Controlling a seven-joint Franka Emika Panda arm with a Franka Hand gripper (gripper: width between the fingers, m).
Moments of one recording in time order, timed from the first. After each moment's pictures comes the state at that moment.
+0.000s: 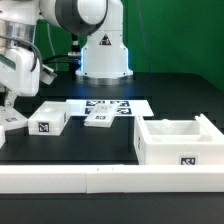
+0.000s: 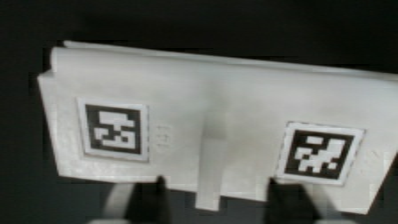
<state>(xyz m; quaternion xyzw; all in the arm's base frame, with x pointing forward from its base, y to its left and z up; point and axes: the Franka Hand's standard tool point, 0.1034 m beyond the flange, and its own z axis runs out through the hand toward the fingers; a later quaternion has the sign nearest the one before) 0.391 -0.232 0.033 0.89 -0.45 0.06 0.08</state>
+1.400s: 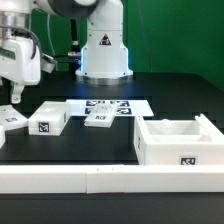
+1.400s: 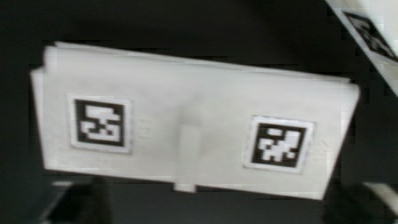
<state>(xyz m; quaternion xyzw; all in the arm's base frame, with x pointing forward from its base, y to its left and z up) 0.391 -0.229 0.047 0.90 -0.43 0.03 0.01</state>
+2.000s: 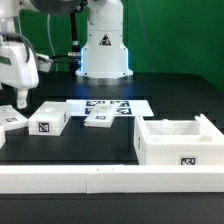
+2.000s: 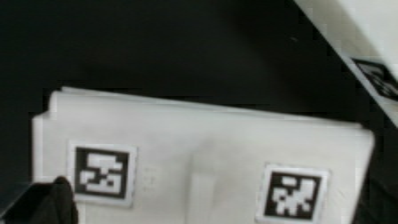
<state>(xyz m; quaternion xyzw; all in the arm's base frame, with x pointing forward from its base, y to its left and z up) 0.385 -0.224 0.024 0.91 -0.42 -0.02 -0.01</state>
